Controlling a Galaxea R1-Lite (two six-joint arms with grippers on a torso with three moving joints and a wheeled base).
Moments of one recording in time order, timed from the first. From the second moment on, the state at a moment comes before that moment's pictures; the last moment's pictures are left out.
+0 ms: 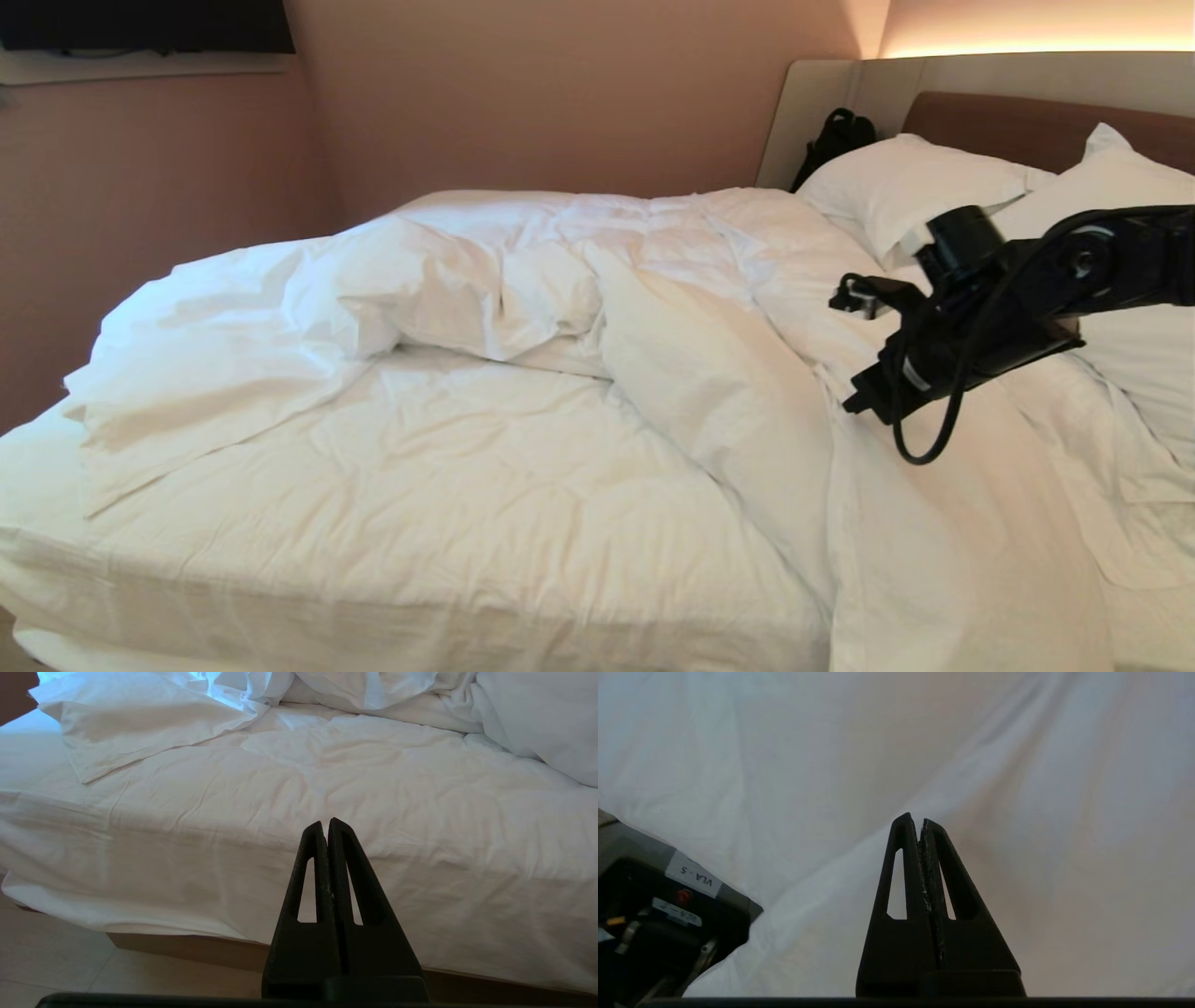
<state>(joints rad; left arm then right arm) 0.01 0.00 0.00 -0.01 0.01 -0.06 0.20 1.93 -1.60 0.60 0.07 -0.35</state>
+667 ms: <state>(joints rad) 0.01 0.00 0.00 -0.01 0.01 -0.06 0.37 2.08 -1.60 0.45 -0.11 -0.42</state>
